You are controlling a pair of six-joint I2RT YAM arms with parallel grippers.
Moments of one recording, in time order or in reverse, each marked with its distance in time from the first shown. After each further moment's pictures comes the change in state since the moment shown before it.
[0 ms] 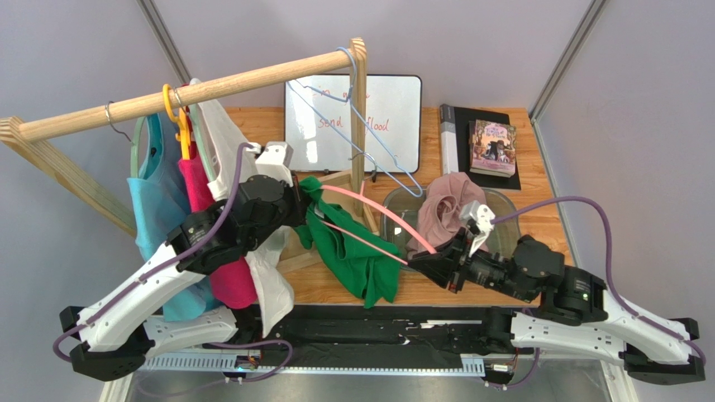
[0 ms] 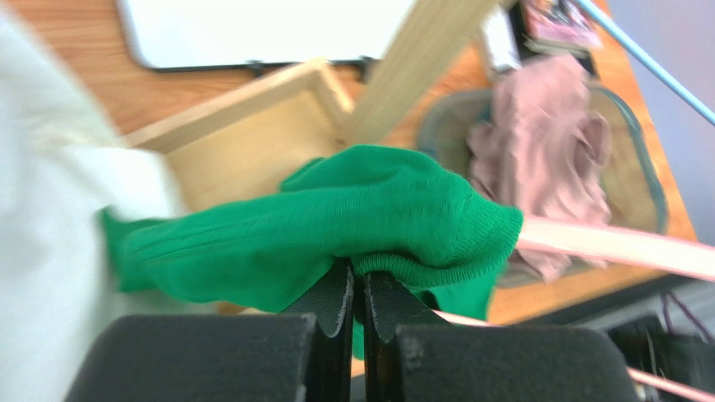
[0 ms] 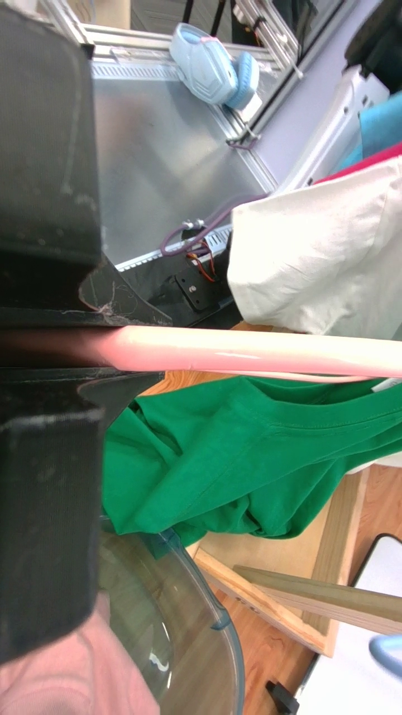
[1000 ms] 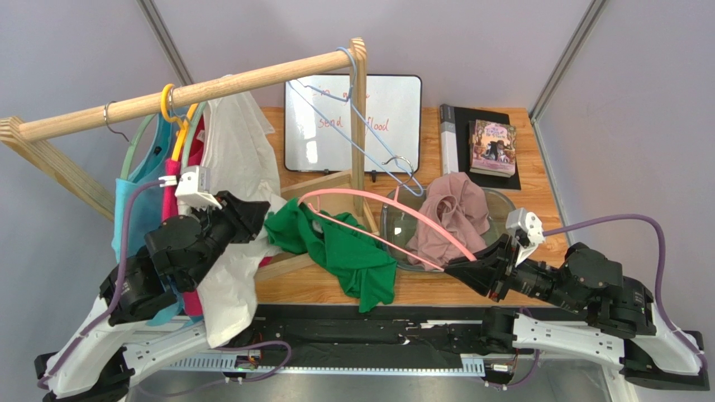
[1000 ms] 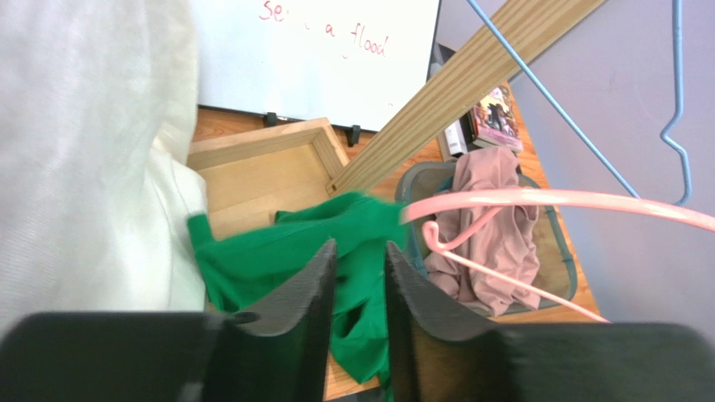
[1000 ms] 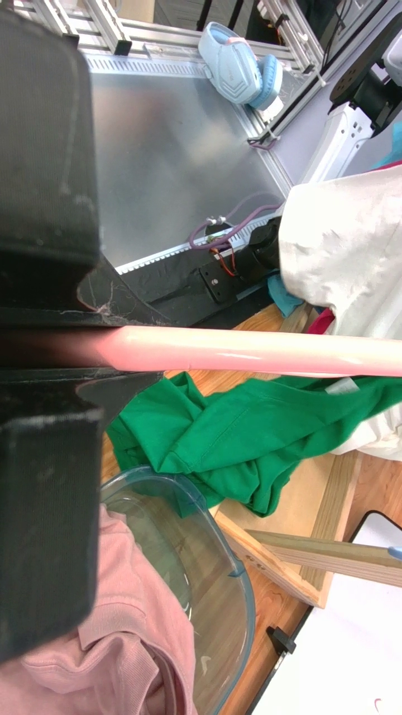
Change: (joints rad) left arm 0.002 -0.374 -0.113 -0.017 -0.122 -0.089; right arm 0.000 -0.157 0.129 -0.263 -0.009 -0.072
